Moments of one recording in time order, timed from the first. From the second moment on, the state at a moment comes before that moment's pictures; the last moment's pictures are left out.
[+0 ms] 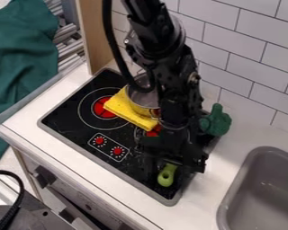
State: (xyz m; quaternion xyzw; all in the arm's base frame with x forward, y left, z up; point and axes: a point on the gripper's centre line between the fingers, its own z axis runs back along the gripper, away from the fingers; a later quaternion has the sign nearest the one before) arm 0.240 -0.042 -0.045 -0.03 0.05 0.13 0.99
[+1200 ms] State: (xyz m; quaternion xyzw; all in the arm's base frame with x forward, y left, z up) arm 0.273 0.051 0.038 0.04 -0.03 0.22 0.97
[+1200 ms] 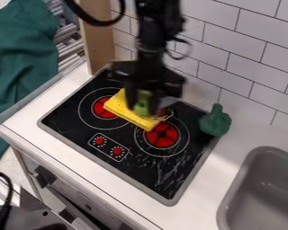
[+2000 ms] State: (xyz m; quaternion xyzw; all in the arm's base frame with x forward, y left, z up) arm 0.321 0.148 -0.015 0.05 -0.01 0.24 0.97
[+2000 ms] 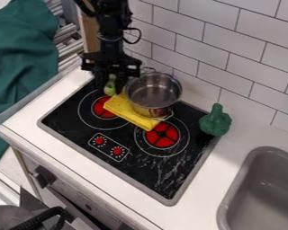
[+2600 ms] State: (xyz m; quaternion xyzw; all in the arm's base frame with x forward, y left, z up) arm 0.320 0.170 -0.021 0.08 0.00 0.17 0.98
